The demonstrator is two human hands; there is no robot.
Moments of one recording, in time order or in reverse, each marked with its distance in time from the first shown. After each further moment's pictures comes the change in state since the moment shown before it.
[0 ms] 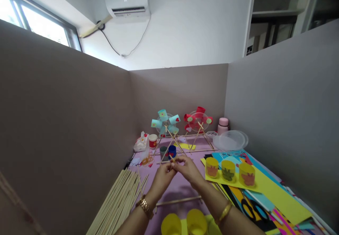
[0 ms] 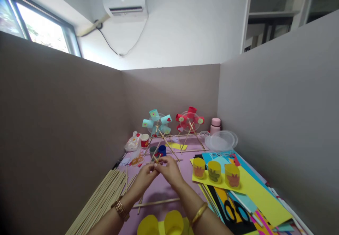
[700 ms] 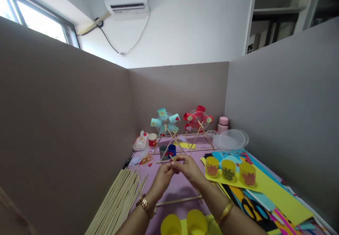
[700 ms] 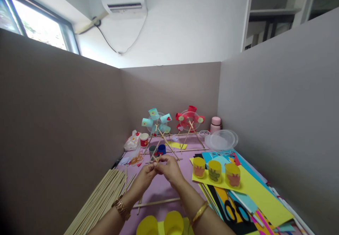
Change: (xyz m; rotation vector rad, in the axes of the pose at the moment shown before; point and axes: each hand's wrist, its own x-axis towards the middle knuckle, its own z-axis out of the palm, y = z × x) left_hand 0.001 -0.009 0.004 -0.128 -0.034 -0.023; right_hand 0.003 0.001 0.004 0.361 -0.077 0.084
